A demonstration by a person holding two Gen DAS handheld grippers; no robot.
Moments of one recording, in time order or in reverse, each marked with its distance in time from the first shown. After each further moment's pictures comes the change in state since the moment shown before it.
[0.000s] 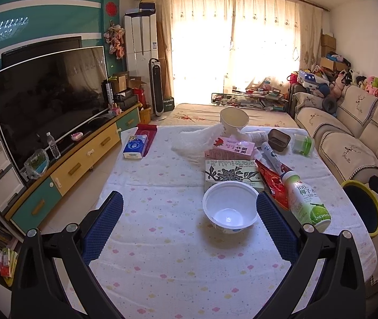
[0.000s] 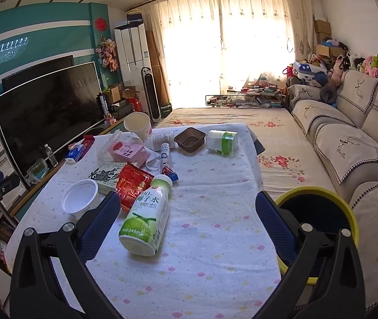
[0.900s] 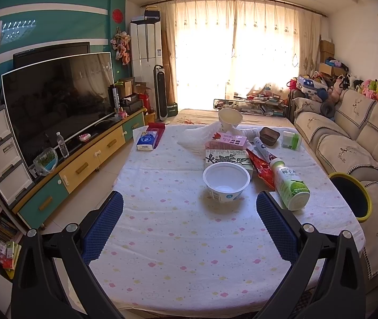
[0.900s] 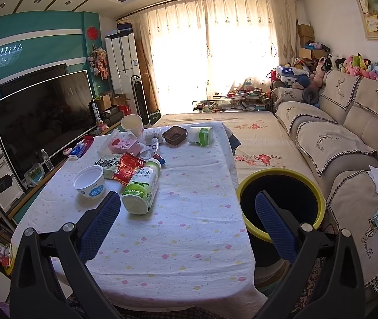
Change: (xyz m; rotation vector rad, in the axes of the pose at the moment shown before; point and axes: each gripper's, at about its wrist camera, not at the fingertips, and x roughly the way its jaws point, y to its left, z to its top) left arm -0.095 0.005 -0.051 -0.011 -0.051 0.015; right arm -0.105 -0.010 -0.052 0.013 -0.065 -0.079
